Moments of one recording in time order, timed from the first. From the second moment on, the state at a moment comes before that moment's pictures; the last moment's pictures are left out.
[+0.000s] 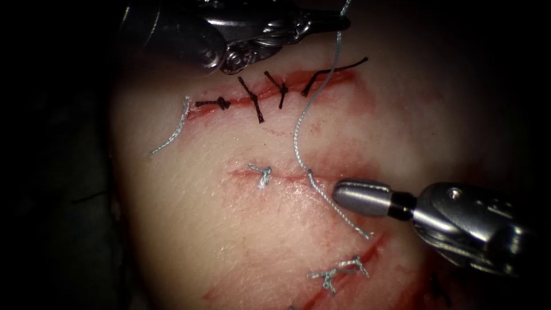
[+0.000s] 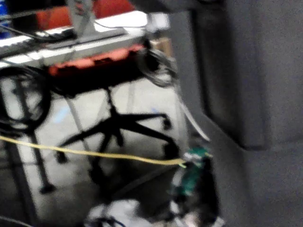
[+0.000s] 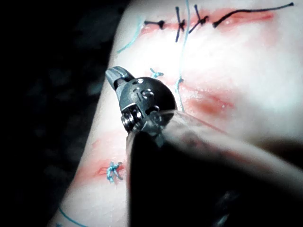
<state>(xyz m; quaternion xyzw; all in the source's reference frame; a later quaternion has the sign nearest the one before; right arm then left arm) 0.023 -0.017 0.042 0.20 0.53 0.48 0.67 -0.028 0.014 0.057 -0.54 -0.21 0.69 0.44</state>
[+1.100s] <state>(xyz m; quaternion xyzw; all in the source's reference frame) 0.030 -0.012 0.057 0.19 0.54 0.69 0.44 -0.025 0.006 0.056 -0.52 -0.29 0.57 0.57</state>
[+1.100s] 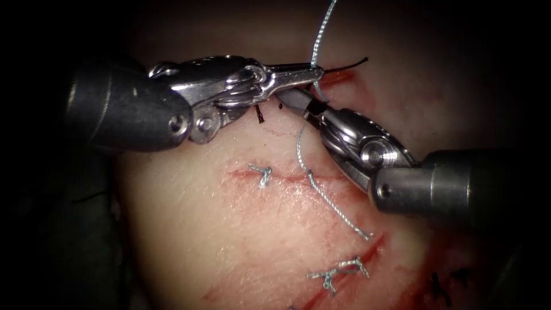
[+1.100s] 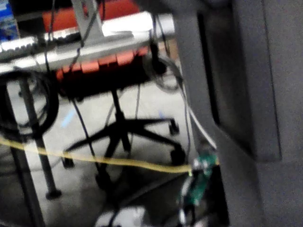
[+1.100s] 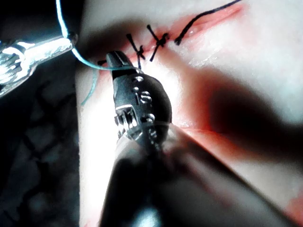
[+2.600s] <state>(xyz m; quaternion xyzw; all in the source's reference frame) 0.027 -0.014 0.057 0.40 0.59 0.42 0.57 -0.025 0.001 0.065 -0.38 -0.34 0.62 0.60</state>
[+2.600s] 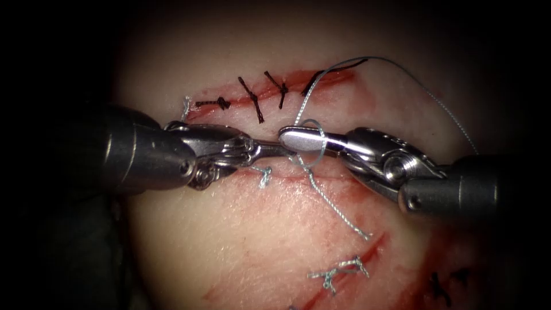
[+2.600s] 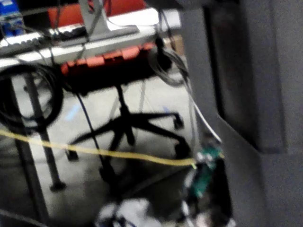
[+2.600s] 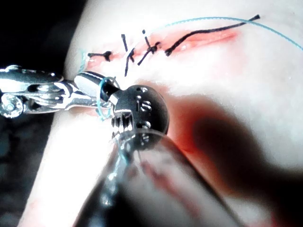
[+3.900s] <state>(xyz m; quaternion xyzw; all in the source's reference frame) 0.029 -0.011 0.051 0.40 0.12 0.20 0.89 -0.028 -0.001 0.066 -0.39 -0.32 0.65 0.56</state>
